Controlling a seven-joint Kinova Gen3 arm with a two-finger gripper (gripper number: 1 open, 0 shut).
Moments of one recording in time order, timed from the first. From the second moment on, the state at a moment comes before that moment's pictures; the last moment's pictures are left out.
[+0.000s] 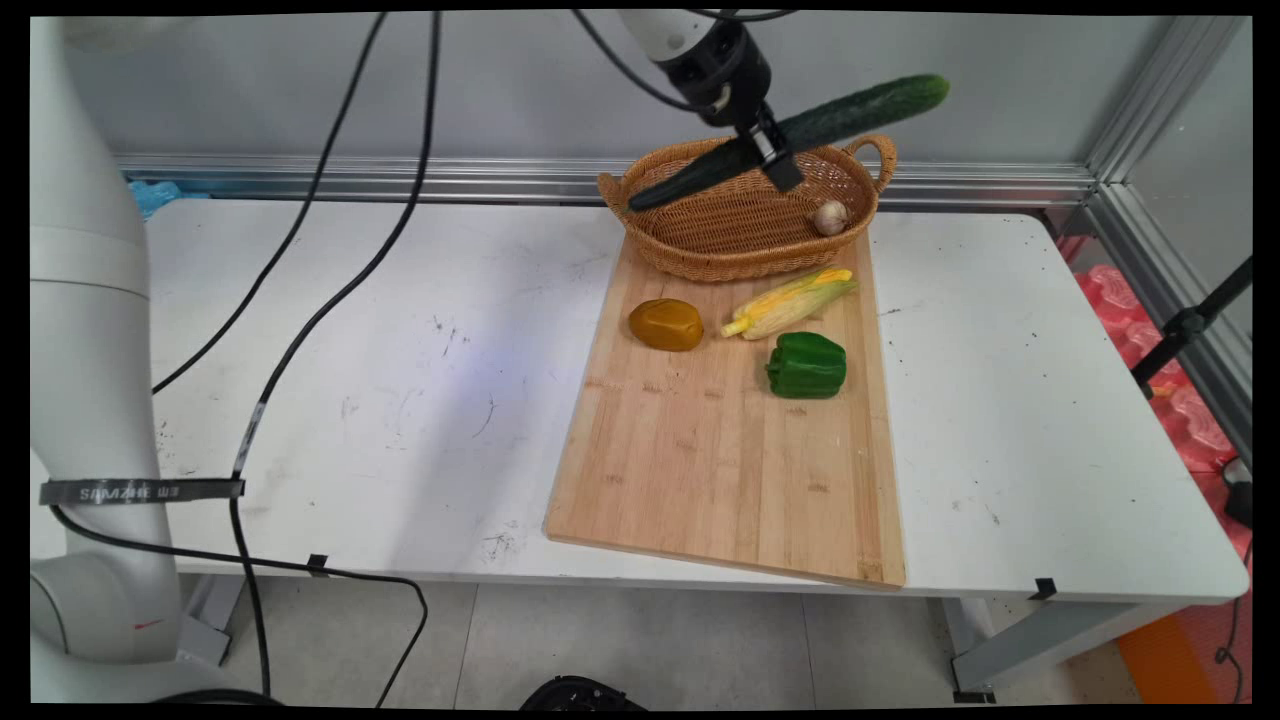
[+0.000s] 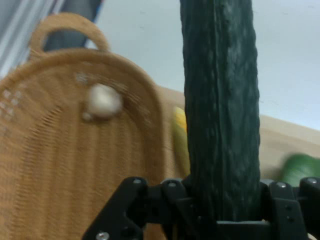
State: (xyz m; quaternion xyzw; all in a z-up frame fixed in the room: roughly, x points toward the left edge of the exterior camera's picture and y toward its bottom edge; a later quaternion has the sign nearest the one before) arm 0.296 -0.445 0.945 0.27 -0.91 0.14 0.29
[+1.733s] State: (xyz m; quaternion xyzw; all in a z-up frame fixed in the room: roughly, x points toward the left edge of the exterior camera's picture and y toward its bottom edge) arm 0.243 -0.263 0.826 0.28 -0.93 0.02 0.24
